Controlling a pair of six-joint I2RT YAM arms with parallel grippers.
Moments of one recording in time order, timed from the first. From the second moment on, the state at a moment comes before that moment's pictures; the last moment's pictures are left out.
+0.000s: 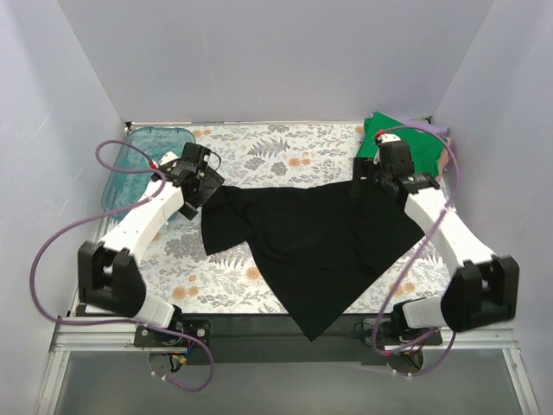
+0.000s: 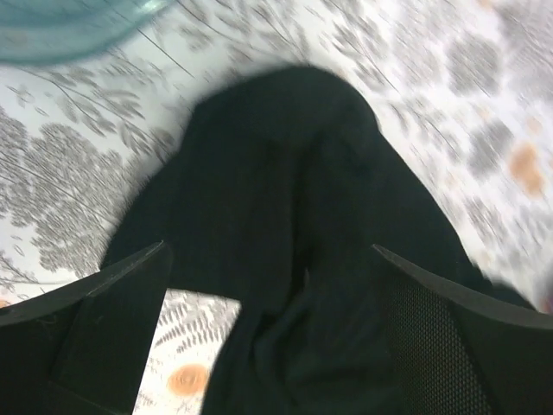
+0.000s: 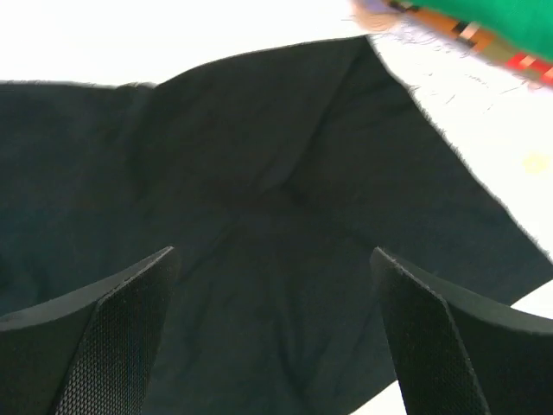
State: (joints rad) left arm -0.29 1.52 1.25 -0.83 -0.34 -1.13; right arm 0.25 1.39 1.14 -0.56 0.09 0.21
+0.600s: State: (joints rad) left arm -0.54 1.11 0.75 -0.77 -0.23 -1.14; right arm 0.64 0.95 0.44 -0.48 -0.02 0.59
